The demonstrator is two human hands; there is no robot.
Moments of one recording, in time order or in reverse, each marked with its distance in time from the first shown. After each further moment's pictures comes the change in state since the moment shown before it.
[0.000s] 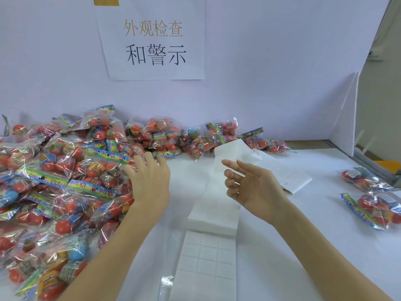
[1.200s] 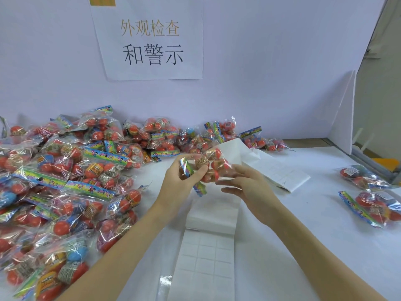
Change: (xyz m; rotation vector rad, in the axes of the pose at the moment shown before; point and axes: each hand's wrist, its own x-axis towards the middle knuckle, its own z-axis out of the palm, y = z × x) left_hand -0.003 0.038 0.017 -1.943 -0.265 0.000; right_hand 0.004 0.012 0.002 -0.548 0.210 -0.220
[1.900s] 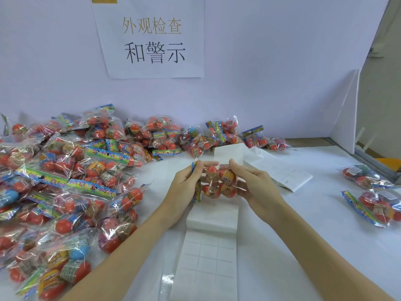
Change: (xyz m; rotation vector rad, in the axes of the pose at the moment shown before) left_hand -0.005 -0.007 0.007 -0.081 -0.162 -0.136; right_hand -0.003 -0.004 0.001 0.052 0.072 0.042
